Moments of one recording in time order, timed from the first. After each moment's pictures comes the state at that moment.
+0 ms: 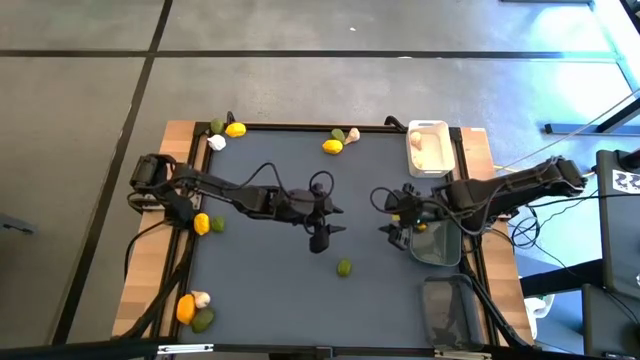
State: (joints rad) left arm -0.08 1.69 1.08 0.14 -0.16 -0.20; right arm 0.24 1.15 0.91 -0.70 0.21 0.54
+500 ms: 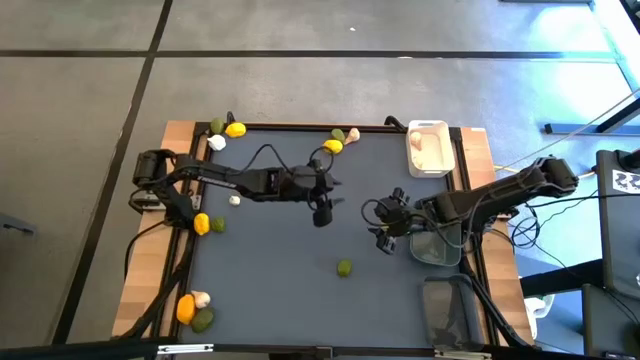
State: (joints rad) left arm 0.07 1.69 1.08 0.14 -0.21 0.00; right arm 0.28 1.27 0.82 -0.47 0.37 0.51
